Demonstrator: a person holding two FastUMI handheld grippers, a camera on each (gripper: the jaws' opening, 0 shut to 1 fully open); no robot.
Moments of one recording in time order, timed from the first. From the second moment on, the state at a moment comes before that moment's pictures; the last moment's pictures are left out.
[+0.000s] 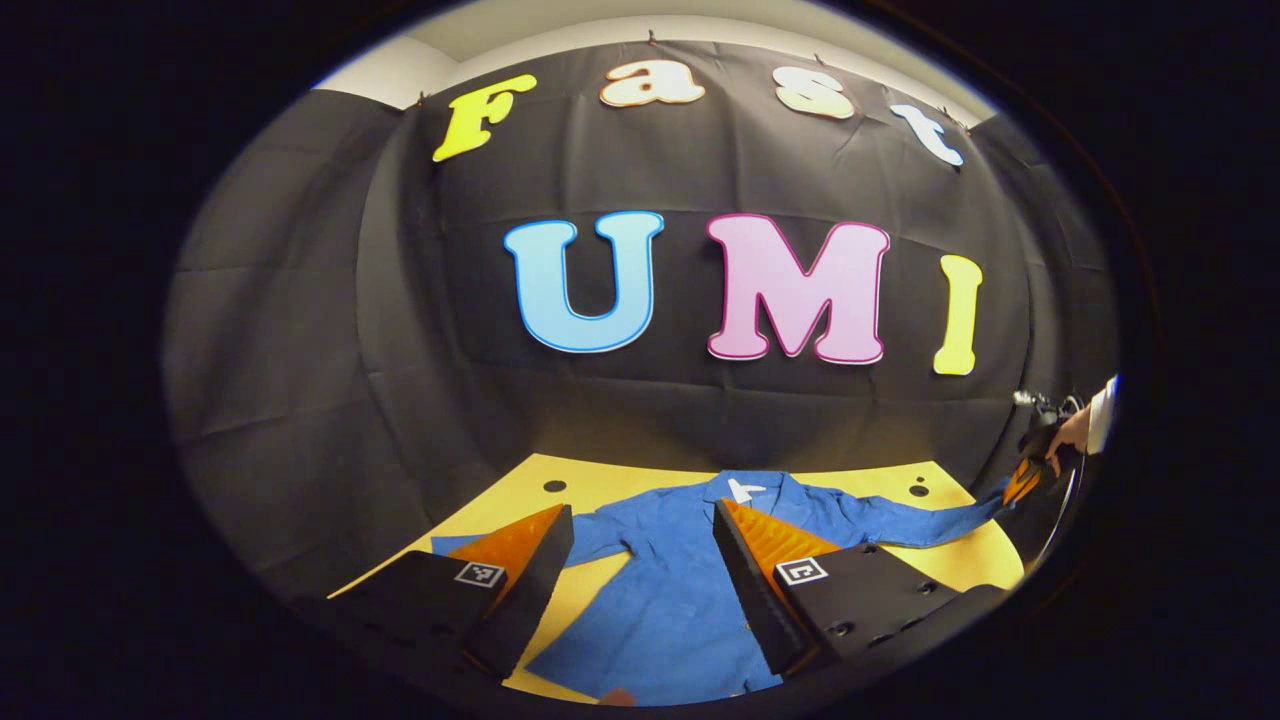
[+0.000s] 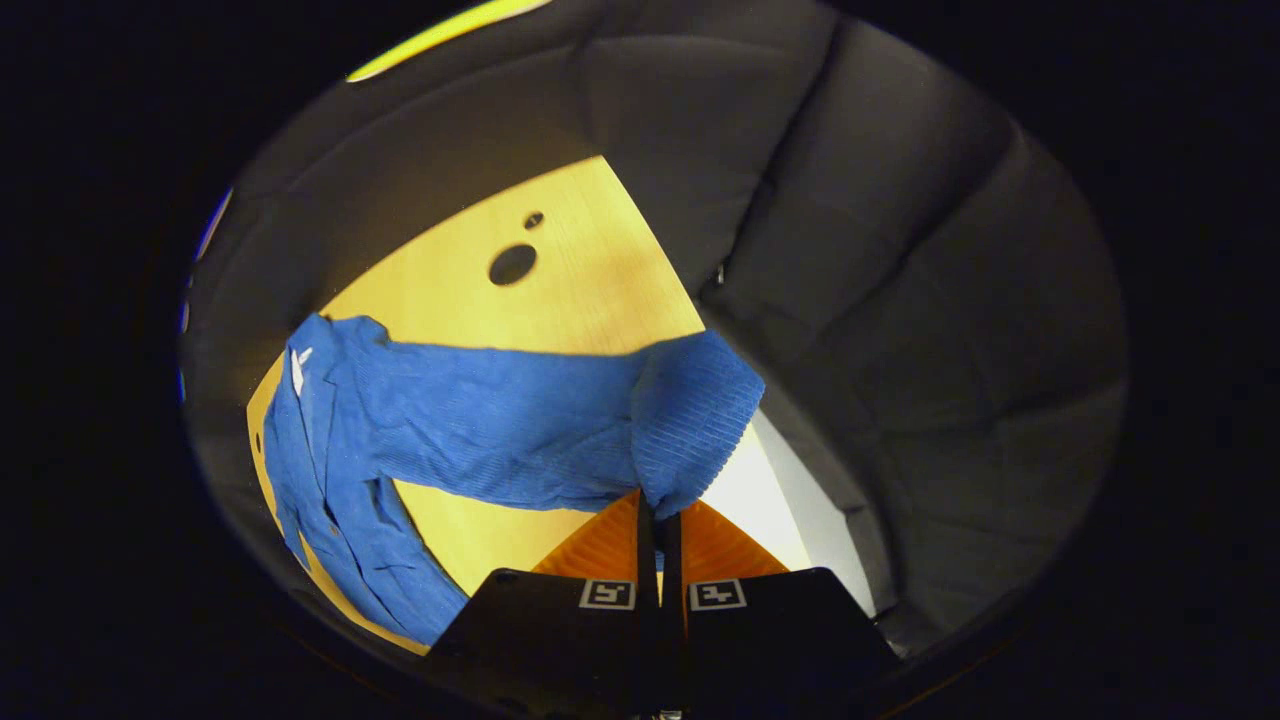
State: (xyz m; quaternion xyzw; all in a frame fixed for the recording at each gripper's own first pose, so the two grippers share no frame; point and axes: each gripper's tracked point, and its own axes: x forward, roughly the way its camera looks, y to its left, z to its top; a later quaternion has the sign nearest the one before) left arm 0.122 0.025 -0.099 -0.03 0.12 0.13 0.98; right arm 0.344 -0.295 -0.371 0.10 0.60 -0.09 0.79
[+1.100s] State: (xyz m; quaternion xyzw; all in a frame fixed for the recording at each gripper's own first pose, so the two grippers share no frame) left arm -0.052 0.231 -0.178 -0.09 0.22 0.35 0.91; right arm 0.413 0.261 -0.360 -0.06 0.55 0.21 0.81
